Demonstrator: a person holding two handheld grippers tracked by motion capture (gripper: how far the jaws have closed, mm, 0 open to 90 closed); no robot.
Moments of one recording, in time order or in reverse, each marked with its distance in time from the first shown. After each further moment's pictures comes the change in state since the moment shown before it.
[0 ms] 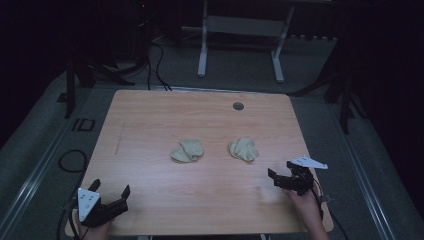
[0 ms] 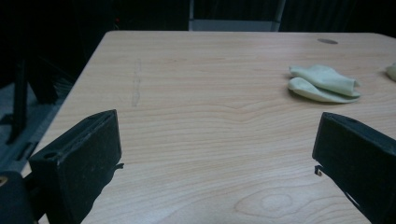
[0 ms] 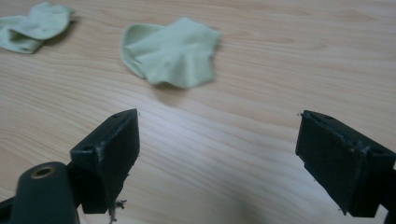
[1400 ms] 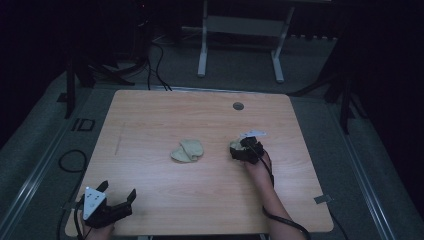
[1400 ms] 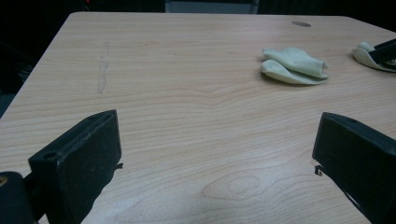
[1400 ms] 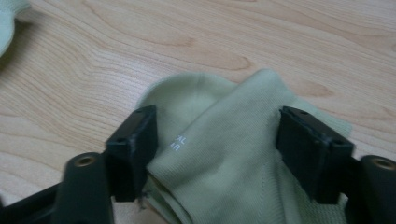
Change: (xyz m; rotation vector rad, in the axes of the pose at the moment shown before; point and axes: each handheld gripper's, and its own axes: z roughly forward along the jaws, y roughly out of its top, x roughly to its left) left arm -0.008 0.000 0.002 0.066 -0.093 0.007; right arm 0.060 0.062 0.146 0.153 -0.031 -0.102
